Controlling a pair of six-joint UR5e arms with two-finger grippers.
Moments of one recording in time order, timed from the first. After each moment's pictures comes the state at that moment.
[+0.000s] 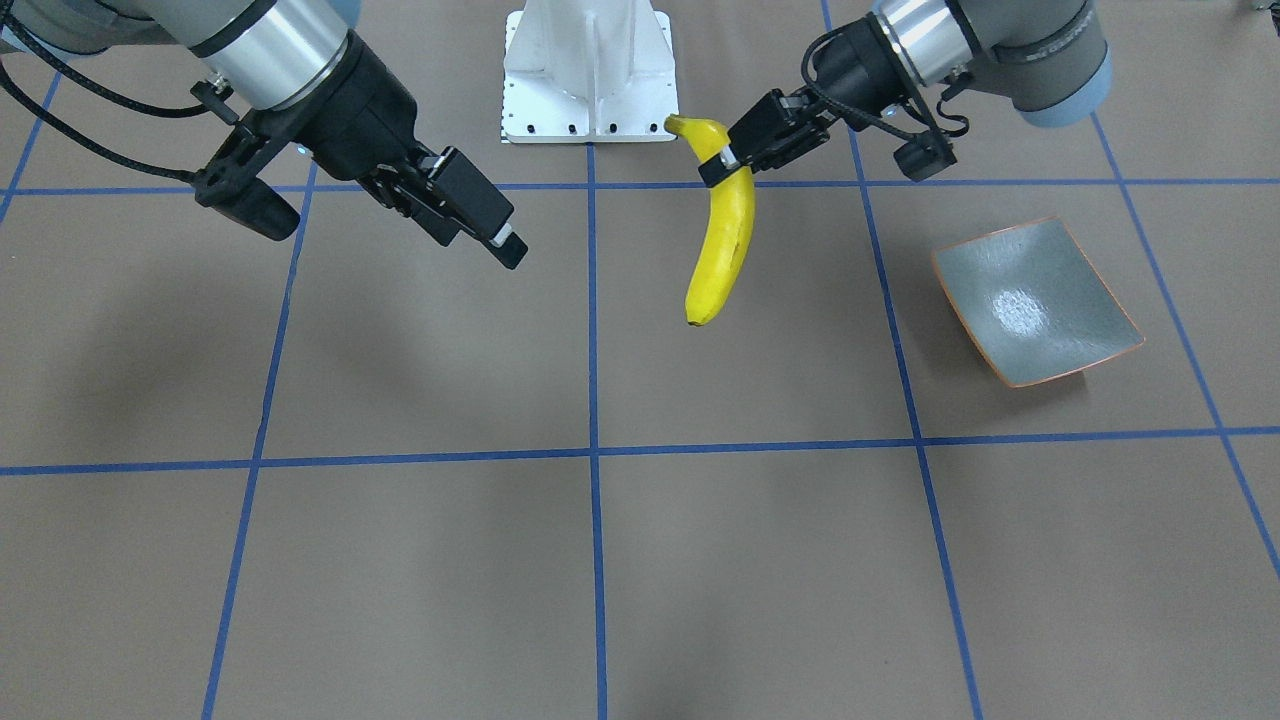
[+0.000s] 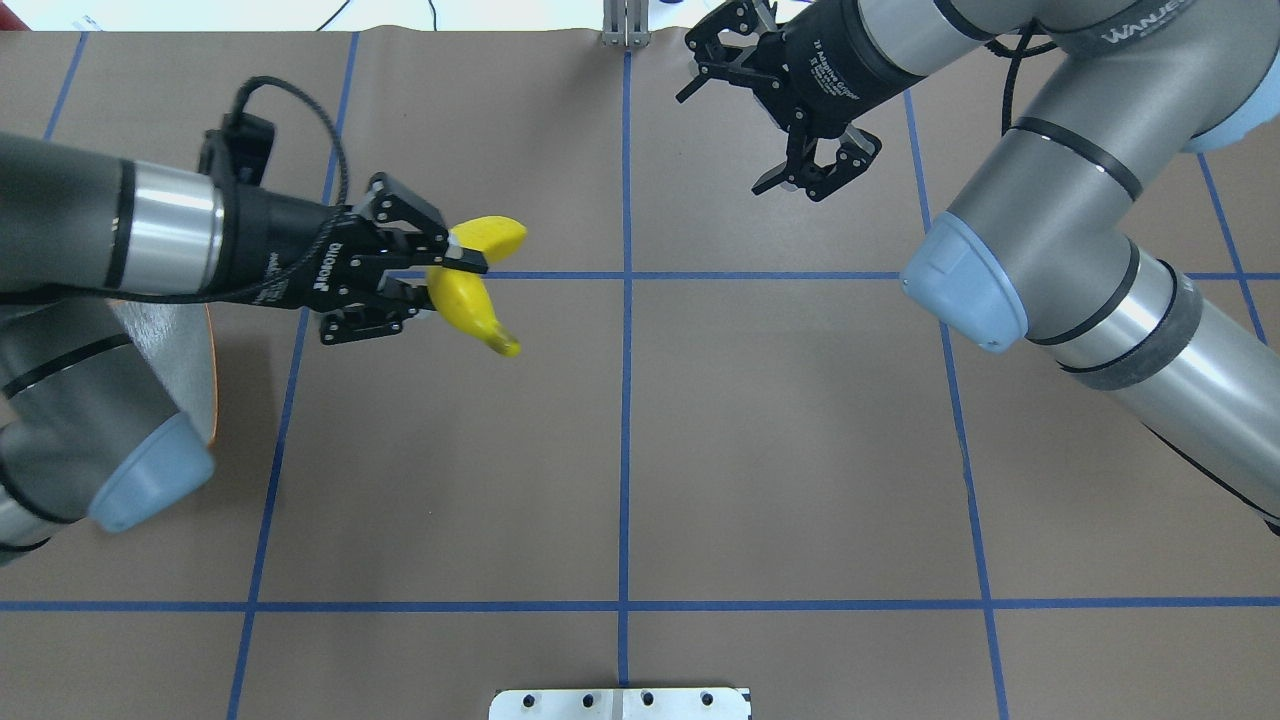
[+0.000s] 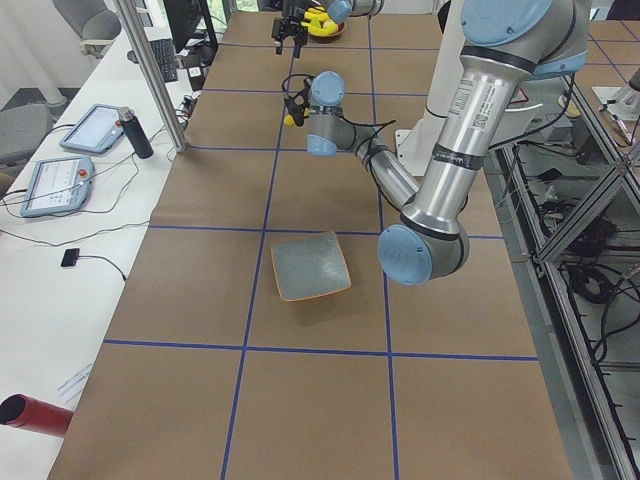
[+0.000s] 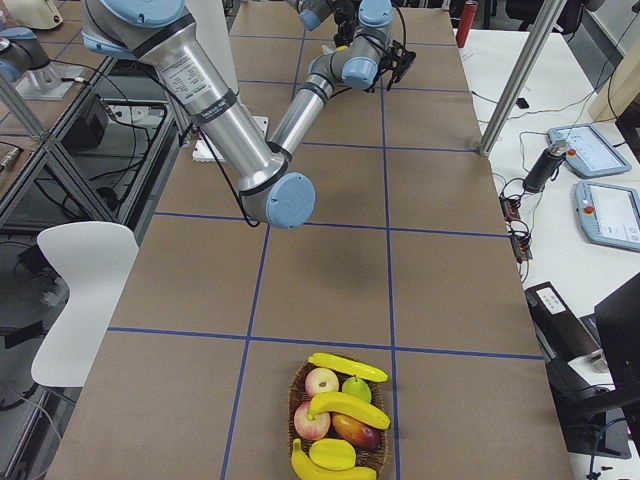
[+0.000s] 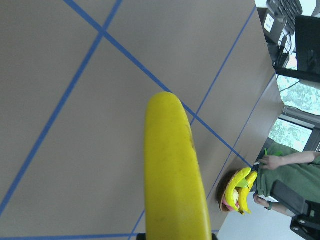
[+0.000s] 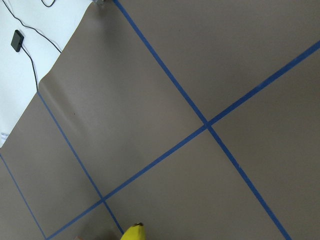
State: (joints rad) left arm -0.77 -1.87 -1.95 -2.53 -2.10 -2.10; right arm 0.90 -0.89 1.85 -1.33 2.23 1.88
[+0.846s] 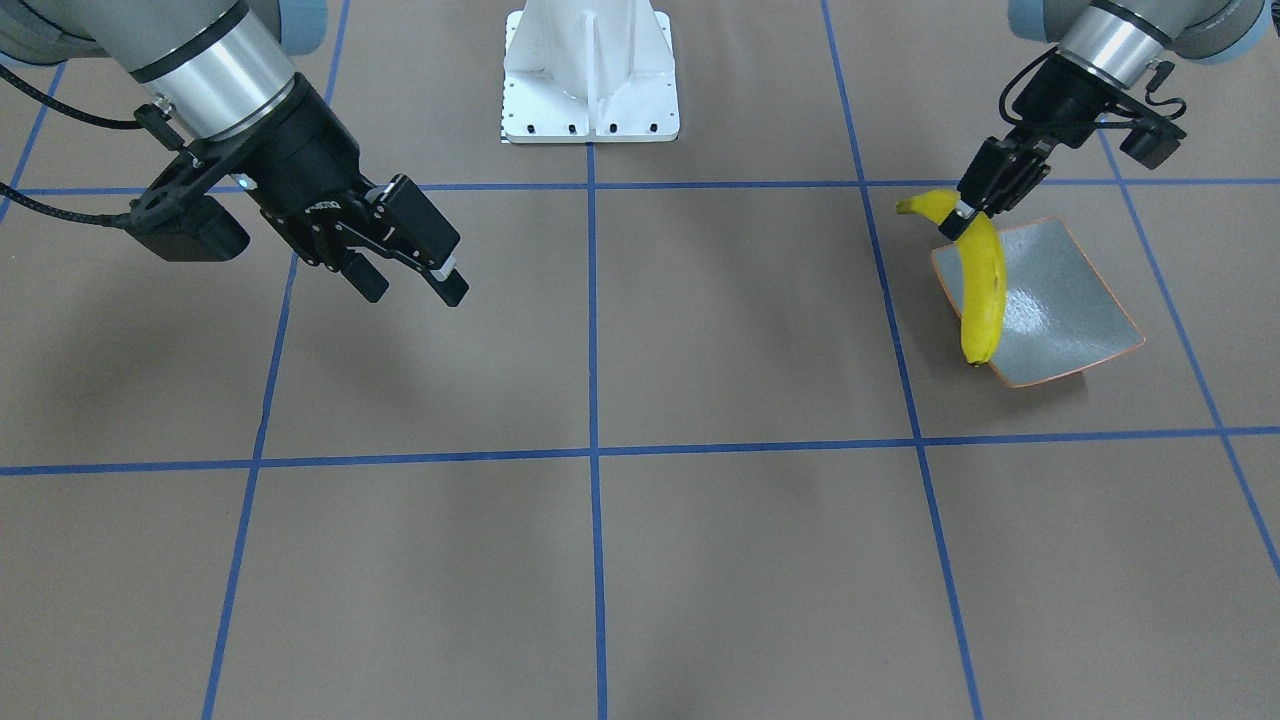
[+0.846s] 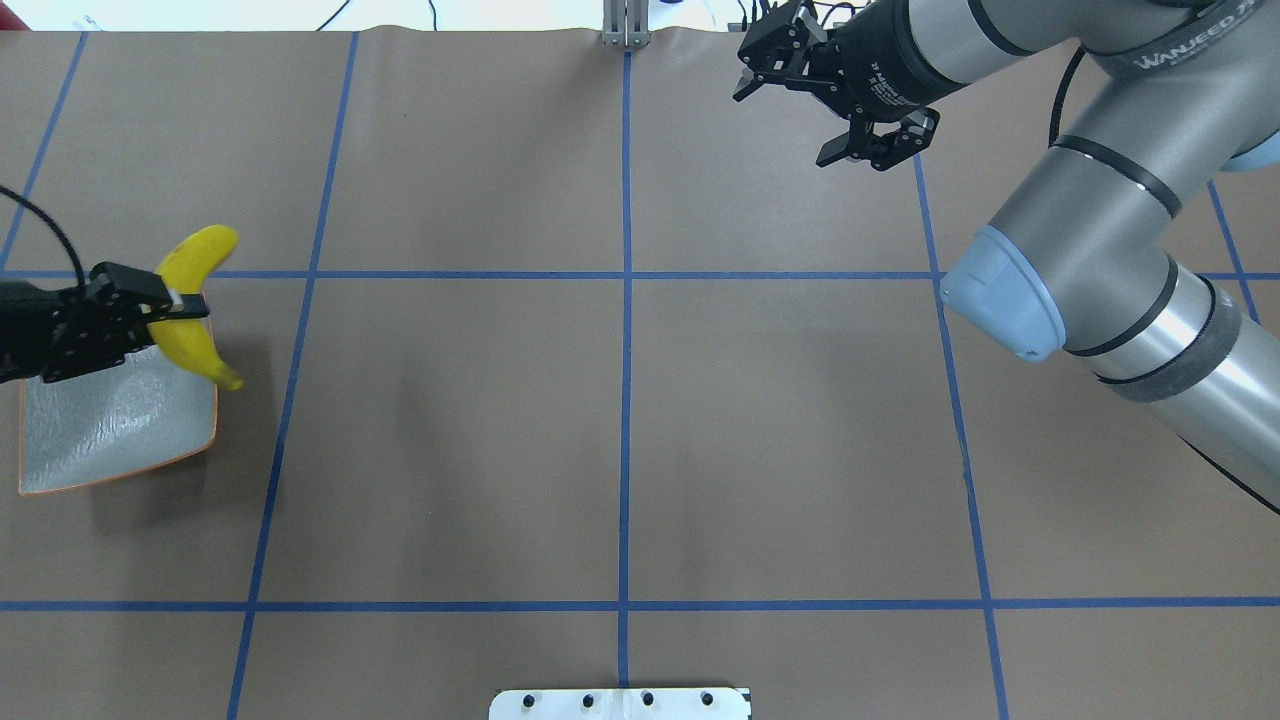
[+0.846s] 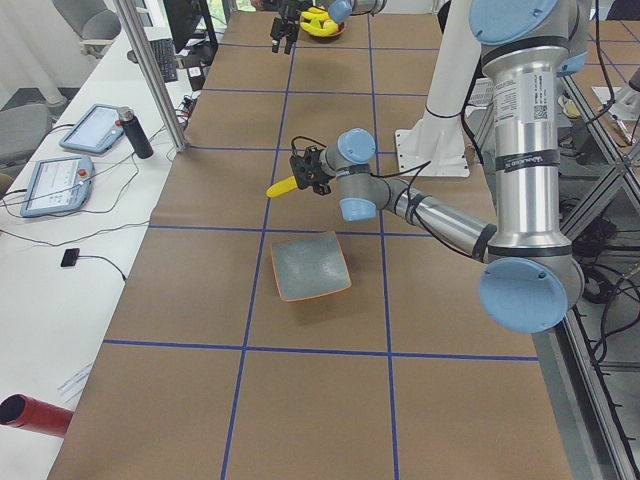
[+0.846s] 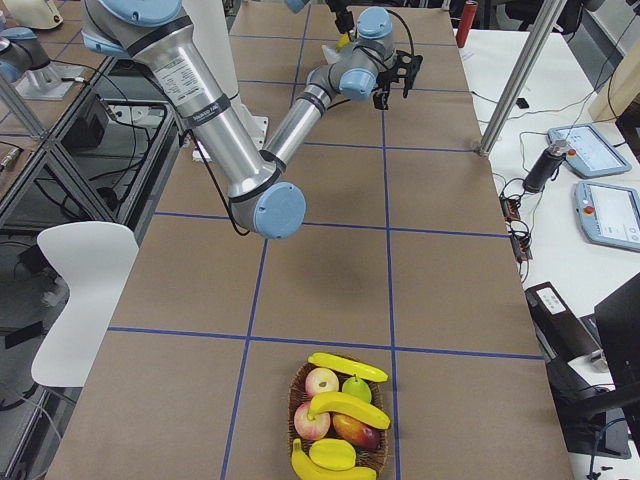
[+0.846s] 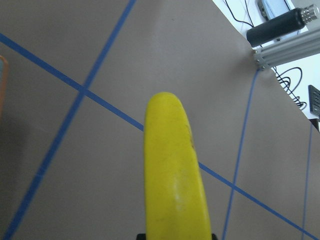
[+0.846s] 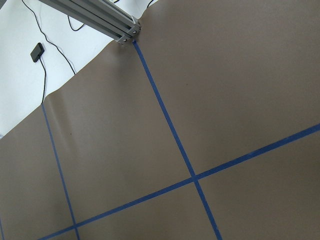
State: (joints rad) left arm -0.83 -1.38 -2.03 -2.59 -1.90 -1.72; right arm 0.91 -0.96 1.87 -1.33 2.12 1.57
